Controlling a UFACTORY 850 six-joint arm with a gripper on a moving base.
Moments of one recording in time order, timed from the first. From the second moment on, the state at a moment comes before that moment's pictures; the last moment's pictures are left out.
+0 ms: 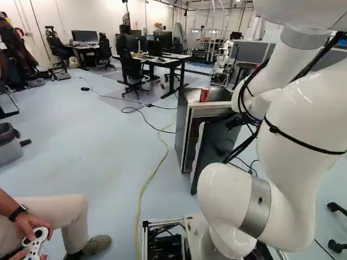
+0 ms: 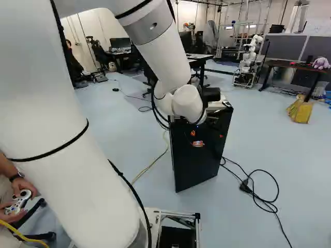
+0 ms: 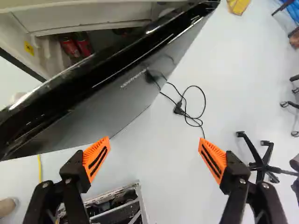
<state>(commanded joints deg) -35.4 -1.4 -33.5 -21.6 2.3 -2.2</state>
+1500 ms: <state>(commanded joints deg) -30.1 -4.9 -37.3 -21.7 2.4 -2.2</state>
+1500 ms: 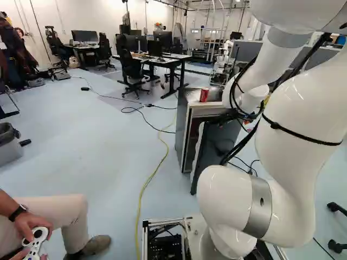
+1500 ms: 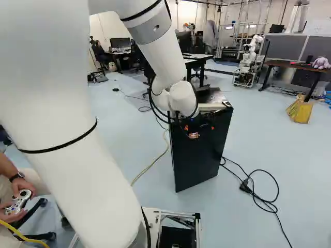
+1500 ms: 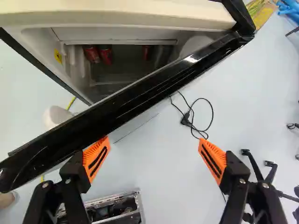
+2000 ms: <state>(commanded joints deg) -28.9 -6.1 -38.6 -21.7 2.4 -2.2</state>
